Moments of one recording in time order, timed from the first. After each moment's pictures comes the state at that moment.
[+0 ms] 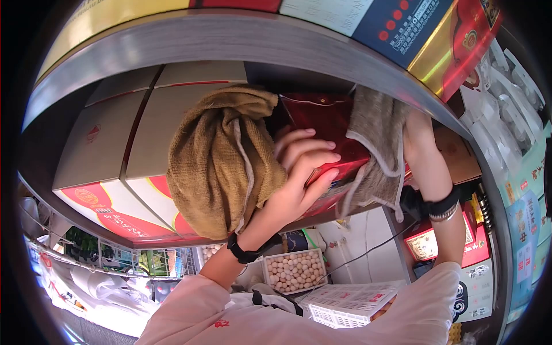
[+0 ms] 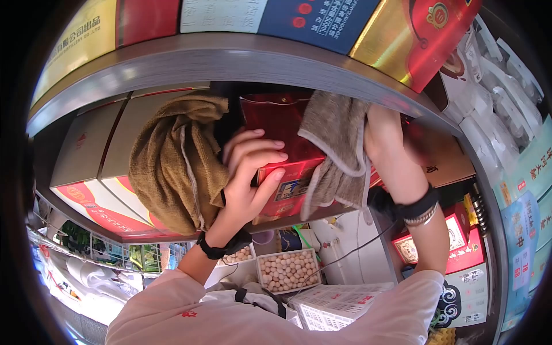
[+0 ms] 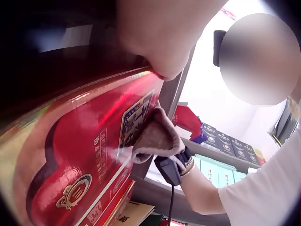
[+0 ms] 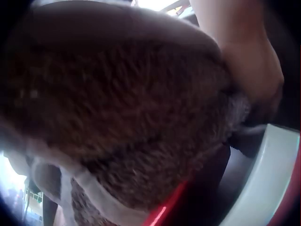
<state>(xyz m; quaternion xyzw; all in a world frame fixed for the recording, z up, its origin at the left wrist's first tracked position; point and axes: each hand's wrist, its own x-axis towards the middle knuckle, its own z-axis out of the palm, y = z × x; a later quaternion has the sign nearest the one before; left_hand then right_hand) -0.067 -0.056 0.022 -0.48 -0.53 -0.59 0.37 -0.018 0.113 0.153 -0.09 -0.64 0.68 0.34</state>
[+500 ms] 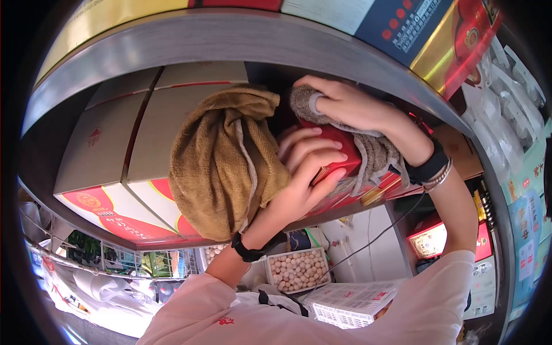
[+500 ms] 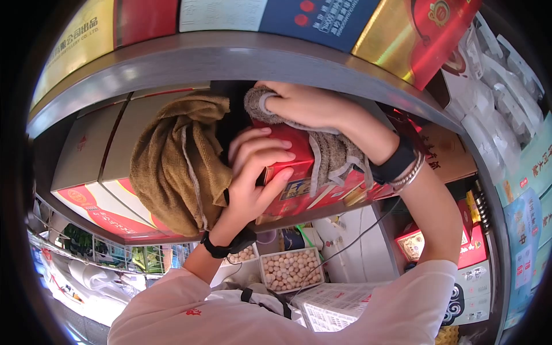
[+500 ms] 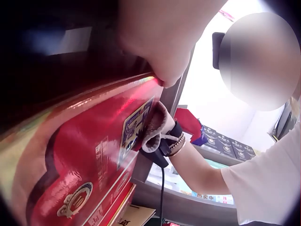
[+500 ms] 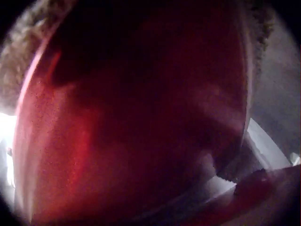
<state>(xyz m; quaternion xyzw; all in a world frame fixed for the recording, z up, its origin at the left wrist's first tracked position) -0.068 -0.052 0.022 -0.49 -0.51 -0.61 0.35 -0.074 0.079 0.162 0.16 -0.98 0.14 0.00</state>
